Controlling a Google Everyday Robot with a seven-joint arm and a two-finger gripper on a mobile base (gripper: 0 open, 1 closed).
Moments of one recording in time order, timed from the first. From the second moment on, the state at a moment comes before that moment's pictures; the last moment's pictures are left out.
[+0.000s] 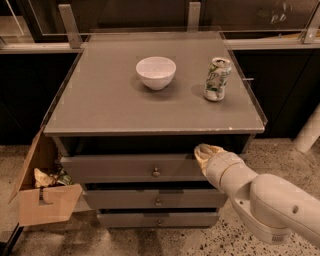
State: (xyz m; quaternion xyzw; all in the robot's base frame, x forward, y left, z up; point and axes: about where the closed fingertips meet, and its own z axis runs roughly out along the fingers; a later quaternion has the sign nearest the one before) arm 0.535 -0.122 0.715 -0.26 0.79 0.04 0.55
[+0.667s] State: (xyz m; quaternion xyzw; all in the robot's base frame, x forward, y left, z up) arm 0.596 -0.124 0.698 -0.26 0.80 -0.01 0.53
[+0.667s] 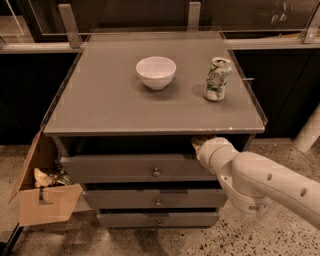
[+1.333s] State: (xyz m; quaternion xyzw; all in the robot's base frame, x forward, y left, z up) arm 0.597 -0.118 0.689 -0.28 0.81 -0.01 0.51
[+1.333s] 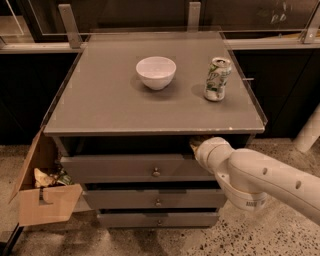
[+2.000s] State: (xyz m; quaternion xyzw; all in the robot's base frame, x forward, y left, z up) arm 0.597 -0.113 0.674 -0.31 0.82 -0.03 0.49
